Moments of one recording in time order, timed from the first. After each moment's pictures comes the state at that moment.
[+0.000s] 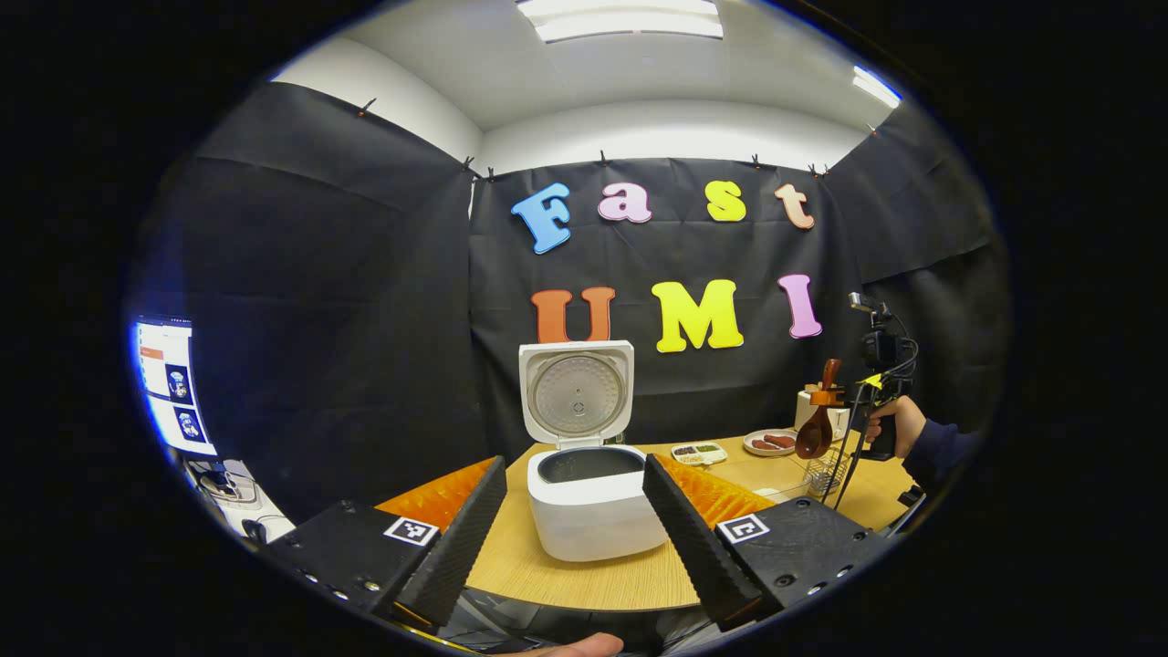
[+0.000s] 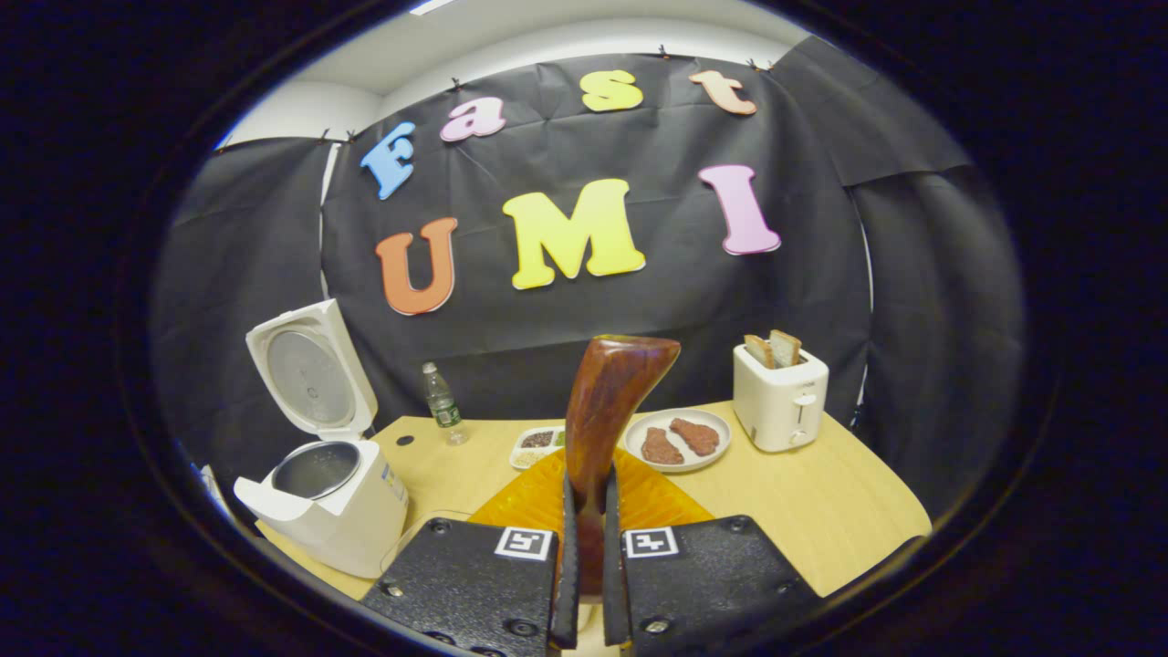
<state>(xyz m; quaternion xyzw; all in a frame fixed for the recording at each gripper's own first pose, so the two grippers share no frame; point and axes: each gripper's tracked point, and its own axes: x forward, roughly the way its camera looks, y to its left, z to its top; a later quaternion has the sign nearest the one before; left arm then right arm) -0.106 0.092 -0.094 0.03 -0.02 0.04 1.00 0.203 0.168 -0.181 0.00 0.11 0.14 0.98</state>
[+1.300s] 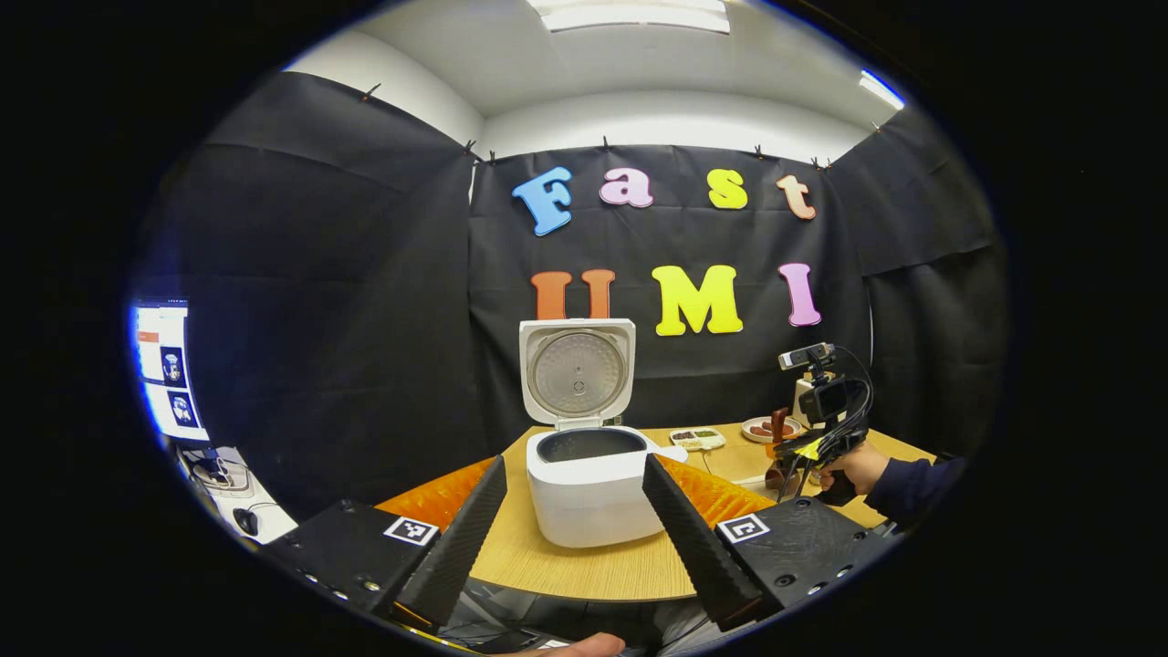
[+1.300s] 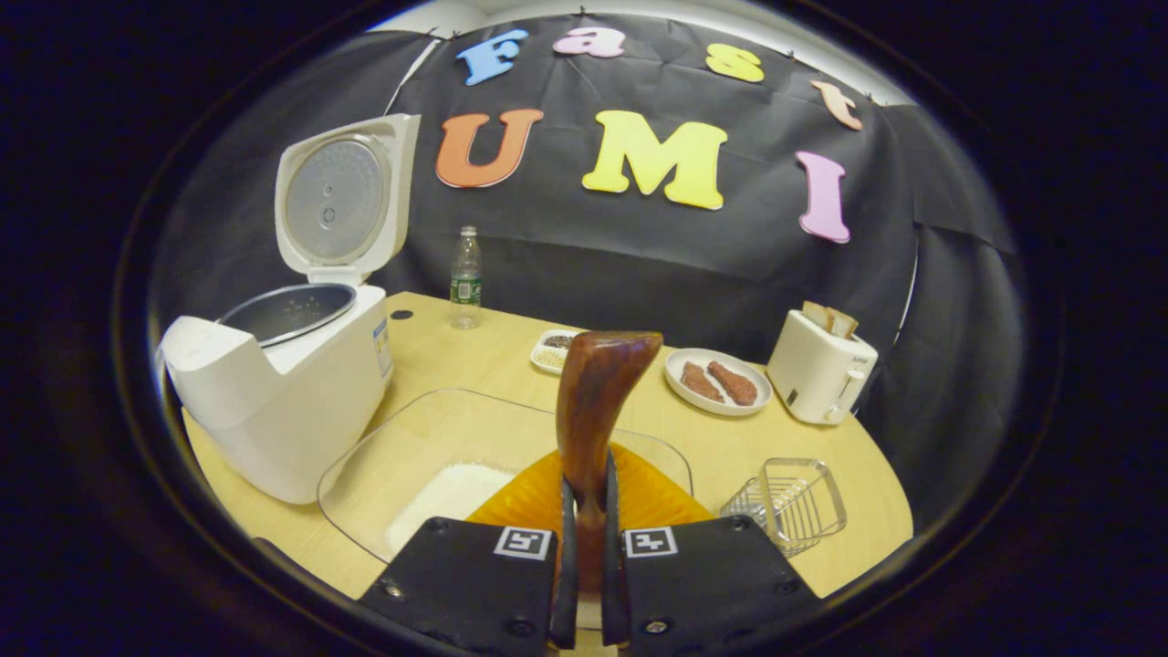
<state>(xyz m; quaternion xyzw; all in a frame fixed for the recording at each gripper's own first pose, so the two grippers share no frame) -0.104 0.099 -0.121 0.02 0.00 0.03 1.00 0.191 0.227 -0.329 -0.11 0.20 0.14 0.96</state>
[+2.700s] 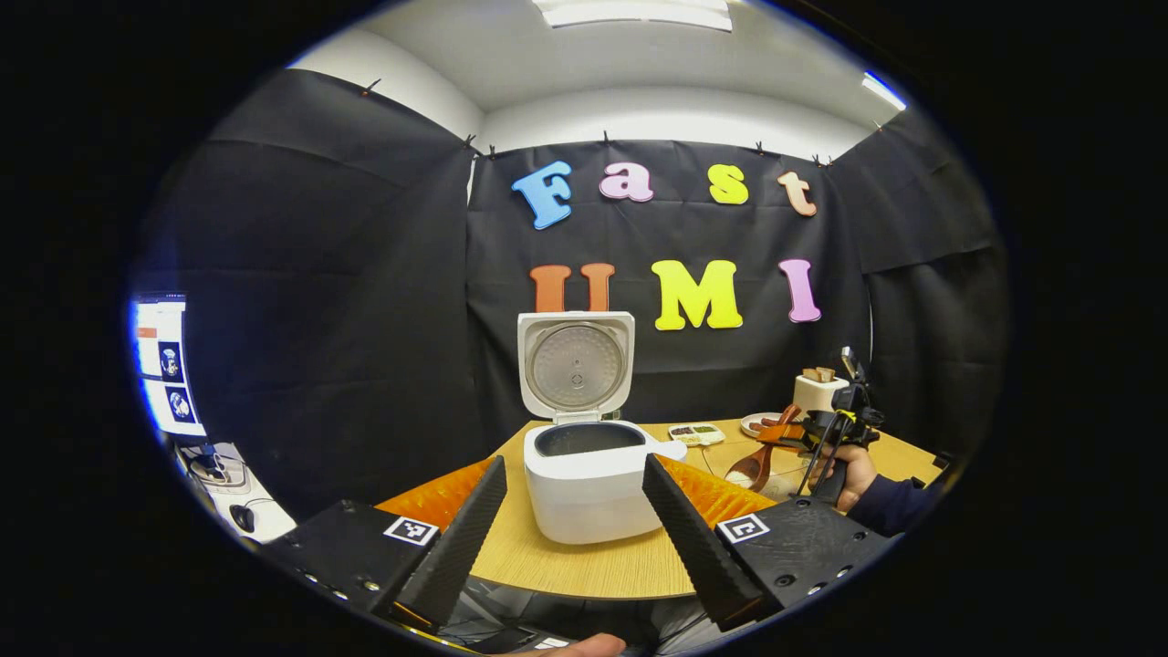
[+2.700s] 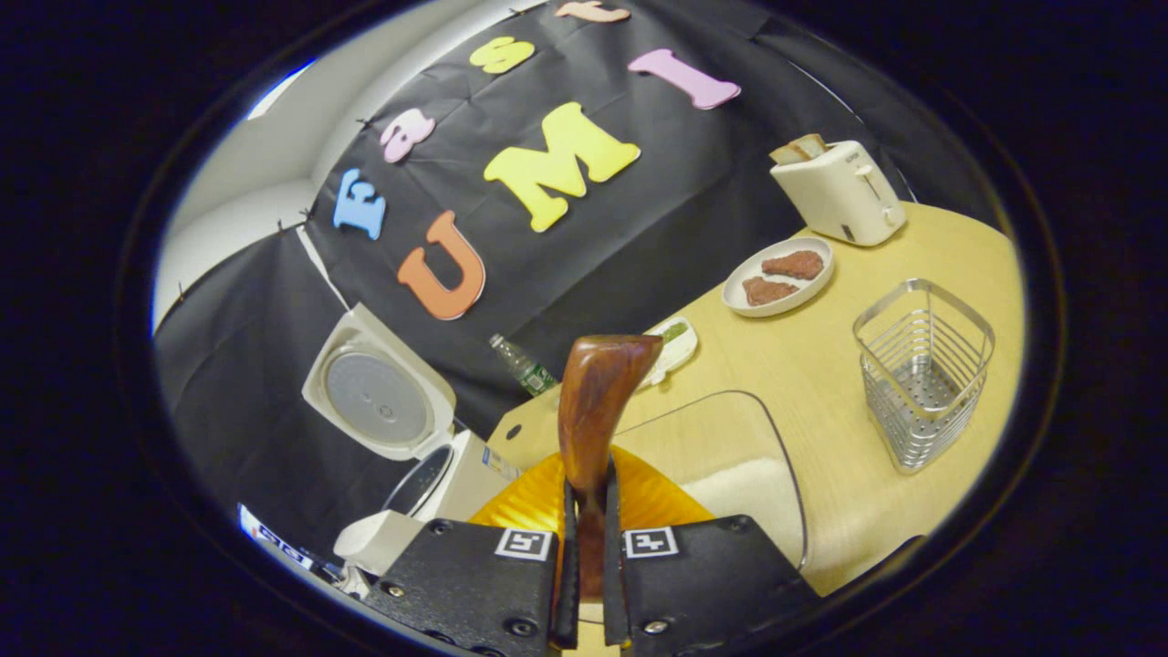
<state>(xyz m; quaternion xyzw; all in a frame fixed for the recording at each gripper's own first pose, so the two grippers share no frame) -0.104 0.099 -0.125 0.02 0.01 0.03 1.00 0.191 0.242 -0.298 0.28 0.19 0.21 0.92</state>
